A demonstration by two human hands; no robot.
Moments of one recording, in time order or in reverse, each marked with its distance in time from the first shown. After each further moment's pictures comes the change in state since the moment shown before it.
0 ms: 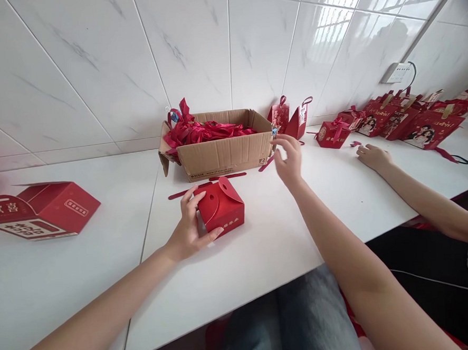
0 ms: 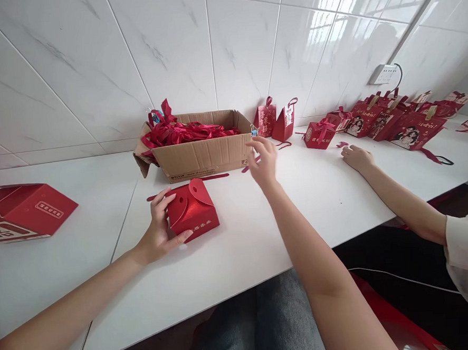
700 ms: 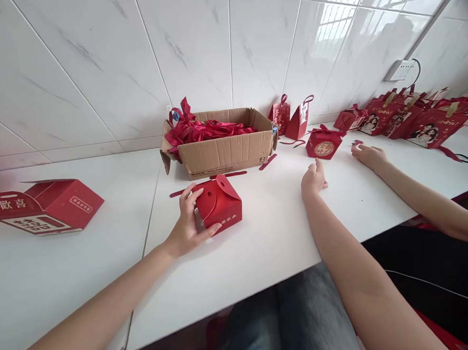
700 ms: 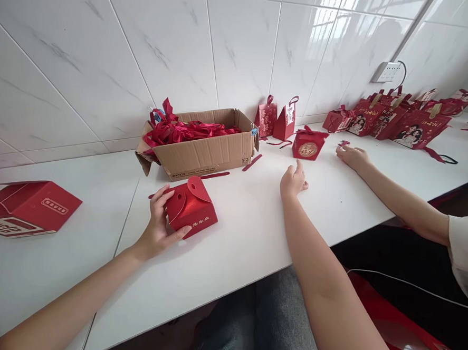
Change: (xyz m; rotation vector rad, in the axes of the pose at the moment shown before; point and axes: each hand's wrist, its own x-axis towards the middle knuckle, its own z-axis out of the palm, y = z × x) left_hand 0.000 0.002 -0.001 -0.039 0.019 -0.042; right_hand -0.040 0.073 -0.015 -0.077 0.250 0.837
